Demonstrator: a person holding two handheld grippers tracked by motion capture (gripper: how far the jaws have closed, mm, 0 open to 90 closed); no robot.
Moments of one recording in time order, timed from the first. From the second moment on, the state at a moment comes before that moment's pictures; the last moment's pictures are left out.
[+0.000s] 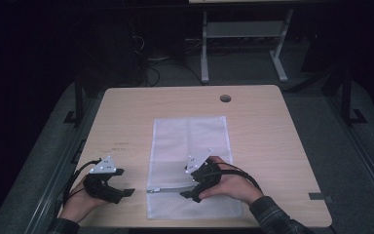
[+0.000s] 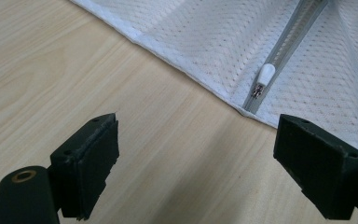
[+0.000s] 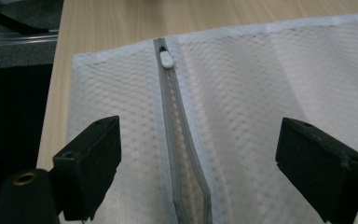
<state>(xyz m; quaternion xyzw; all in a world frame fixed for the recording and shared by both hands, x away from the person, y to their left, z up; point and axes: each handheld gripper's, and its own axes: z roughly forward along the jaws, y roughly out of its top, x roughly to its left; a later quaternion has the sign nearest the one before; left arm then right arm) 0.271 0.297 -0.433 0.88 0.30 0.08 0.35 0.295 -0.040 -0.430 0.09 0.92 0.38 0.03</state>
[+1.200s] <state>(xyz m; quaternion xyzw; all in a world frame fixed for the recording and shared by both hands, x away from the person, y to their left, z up) 0.270 0.298 -0.433 0.89 0.29 0.07 0.35 0.300 0.029 -0.465 0.03 0.94 0.34 0.00</state>
